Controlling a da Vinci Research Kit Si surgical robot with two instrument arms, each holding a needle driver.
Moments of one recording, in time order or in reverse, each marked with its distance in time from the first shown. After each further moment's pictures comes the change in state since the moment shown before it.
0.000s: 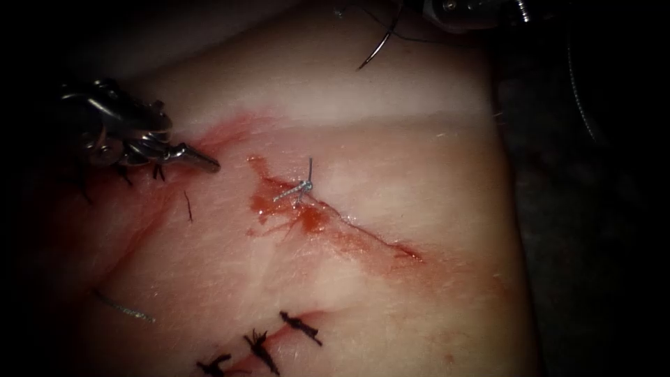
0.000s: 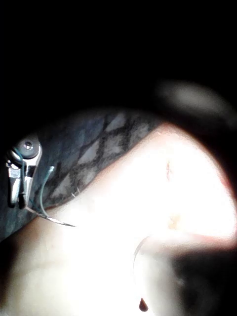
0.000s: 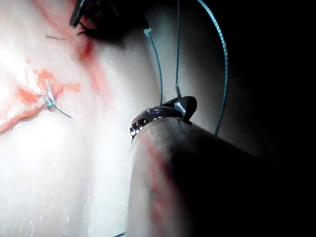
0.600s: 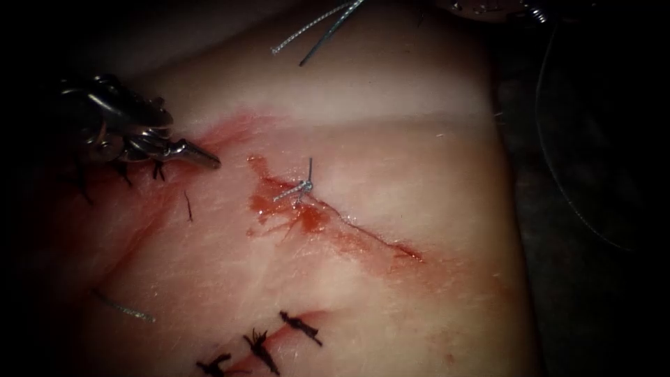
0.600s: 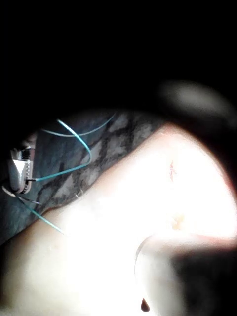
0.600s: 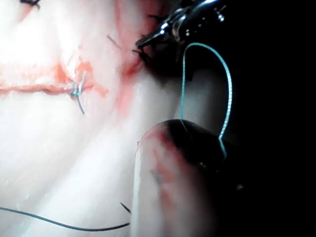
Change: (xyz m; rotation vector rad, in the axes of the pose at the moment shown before) right arm 0.004 0.002 0.000 0.333 -0.126 -0.540; left arm 0.000 0.000 0.000 0.047 -0.017 0.003
